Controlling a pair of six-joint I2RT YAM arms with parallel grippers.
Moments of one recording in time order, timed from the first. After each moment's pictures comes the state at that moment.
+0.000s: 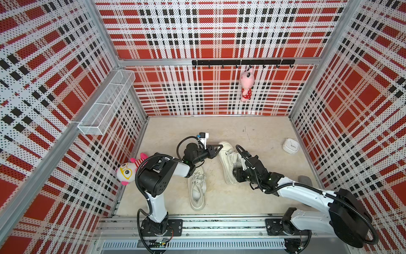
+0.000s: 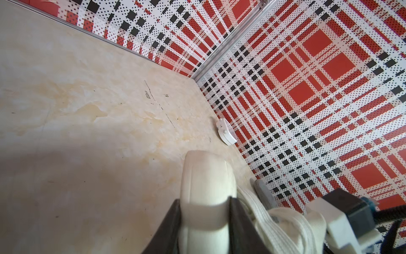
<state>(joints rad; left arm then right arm) -0.48 1.86 0.72 1.06 0.54 -0.76 0.75 1.25 0.58 -0.02 0.01 0.58</state>
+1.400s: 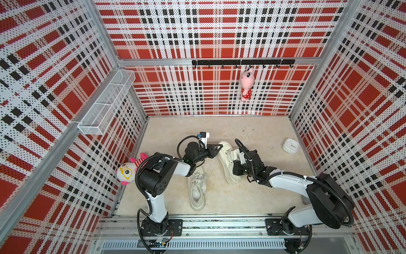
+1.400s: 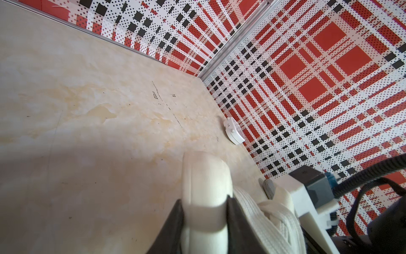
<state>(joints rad) -0.48 1.86 0.74 1.01 0.52 -0.71 0.63 1.45 0.62 0.12 -0.10 0.49</state>
